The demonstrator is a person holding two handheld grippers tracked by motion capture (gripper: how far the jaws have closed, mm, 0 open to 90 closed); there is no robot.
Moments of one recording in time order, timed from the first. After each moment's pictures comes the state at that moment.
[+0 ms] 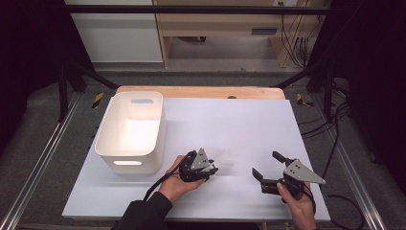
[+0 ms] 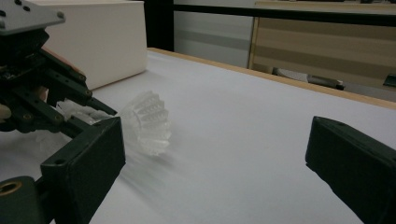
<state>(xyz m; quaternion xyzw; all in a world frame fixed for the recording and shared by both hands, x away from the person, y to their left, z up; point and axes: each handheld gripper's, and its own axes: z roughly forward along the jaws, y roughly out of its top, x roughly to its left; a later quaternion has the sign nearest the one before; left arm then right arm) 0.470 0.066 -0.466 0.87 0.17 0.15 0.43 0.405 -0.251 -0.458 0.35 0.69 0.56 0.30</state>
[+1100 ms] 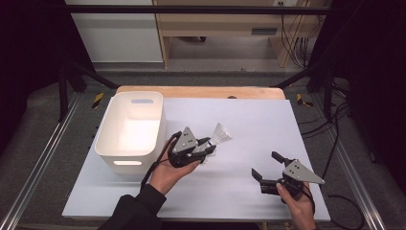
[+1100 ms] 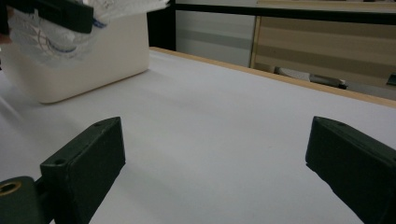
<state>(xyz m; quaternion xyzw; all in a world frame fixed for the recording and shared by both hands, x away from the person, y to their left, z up) 0.470 0.085 -0.383 0.80 0.20 0.19 0.53 0.404 -0.249 -0.459 0.34 0.69 0.56 0.29</state>
